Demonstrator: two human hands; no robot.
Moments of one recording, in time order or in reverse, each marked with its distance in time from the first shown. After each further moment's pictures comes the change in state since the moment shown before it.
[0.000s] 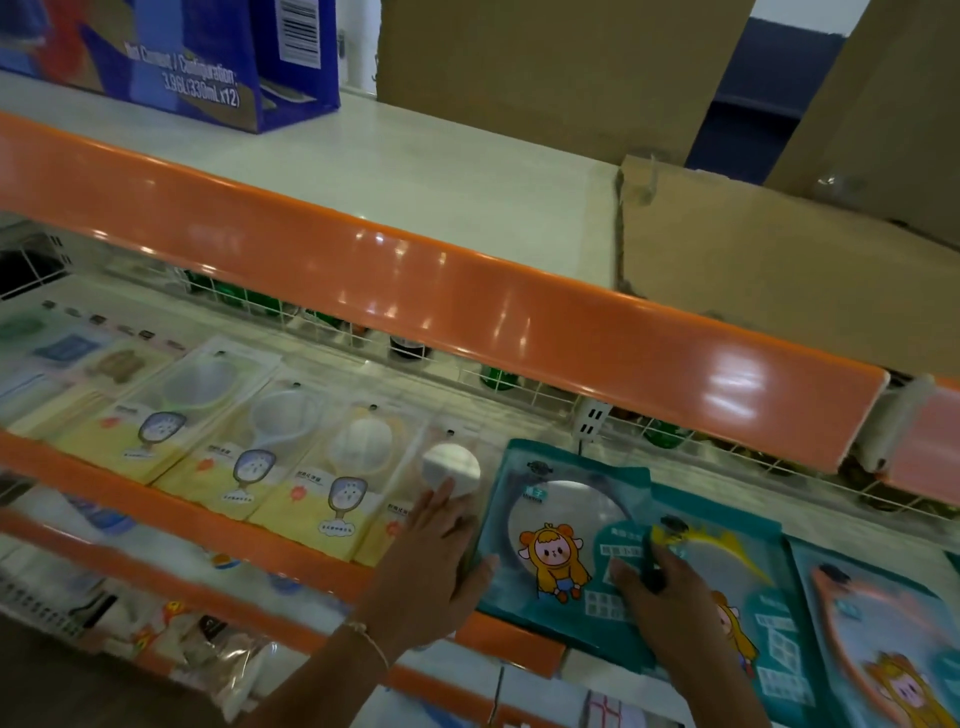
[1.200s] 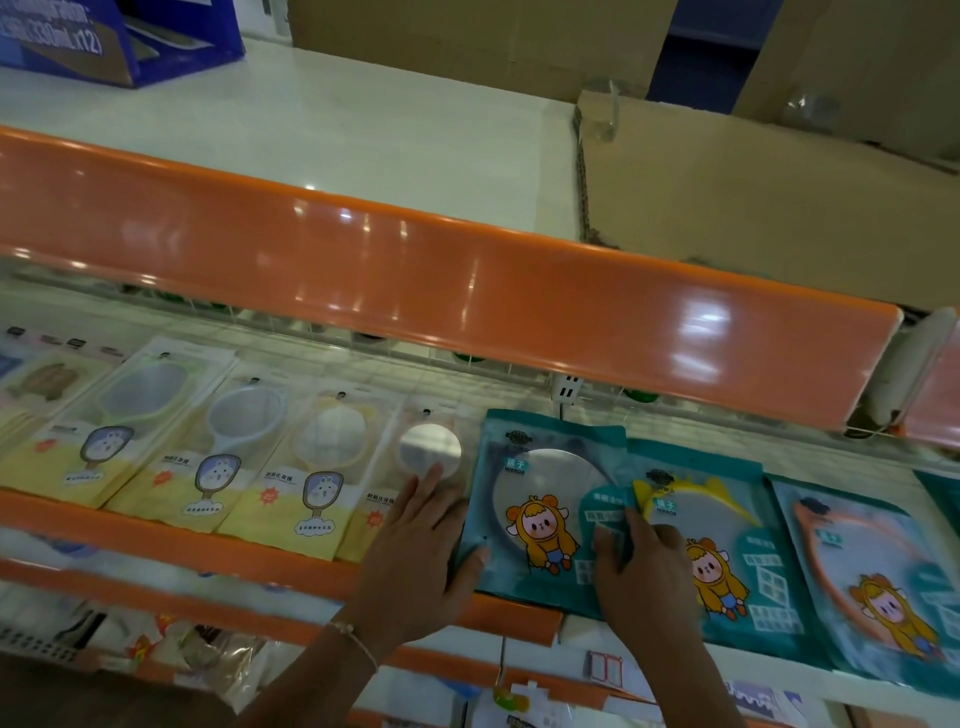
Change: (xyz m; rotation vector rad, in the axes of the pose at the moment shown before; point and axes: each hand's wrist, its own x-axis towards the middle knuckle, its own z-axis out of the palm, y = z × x) left_hand 0.000 -0.004 0.004 0.036 -0.070 0.065; right_hand -0.012 0.013 0.030 -0.473 0.265 -0.084
